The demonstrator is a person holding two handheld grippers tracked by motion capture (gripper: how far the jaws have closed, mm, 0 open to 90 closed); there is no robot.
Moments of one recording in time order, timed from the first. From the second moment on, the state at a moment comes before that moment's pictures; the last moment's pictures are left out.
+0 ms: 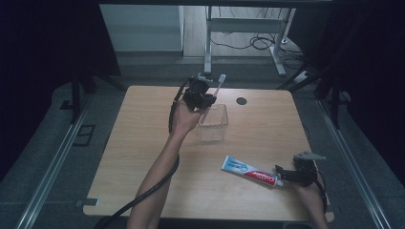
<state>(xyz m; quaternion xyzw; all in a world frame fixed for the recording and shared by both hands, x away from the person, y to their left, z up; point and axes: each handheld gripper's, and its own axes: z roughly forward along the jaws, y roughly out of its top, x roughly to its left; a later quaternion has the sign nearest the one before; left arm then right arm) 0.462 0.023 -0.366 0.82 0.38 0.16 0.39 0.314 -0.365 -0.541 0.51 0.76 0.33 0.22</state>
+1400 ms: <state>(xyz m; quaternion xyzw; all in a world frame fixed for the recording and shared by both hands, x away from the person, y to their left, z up) 0.463 0.005 -0.439 0.84 0.37 0.18 0.36 0.315 -0.364 -0.541 0.51 0.76 0.33 0.22</state>
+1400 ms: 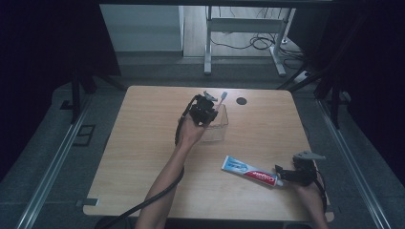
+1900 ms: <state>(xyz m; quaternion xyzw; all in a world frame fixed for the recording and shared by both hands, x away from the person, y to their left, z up) 0.461 -0.002 -0.454 0.85 0.36 0.19 0.34 0.315 -0.364 -0.541 0.51 0.77 0.33 0.22</state>
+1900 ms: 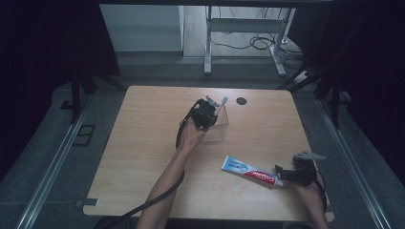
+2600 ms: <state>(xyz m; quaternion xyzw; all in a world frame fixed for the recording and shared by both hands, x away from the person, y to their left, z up) 0.462 -0.005 -0.459 0.86 0.35 0.20 0.30 0.315 -0.364 -0.541 0.51 0.77 0.33 0.22</state>
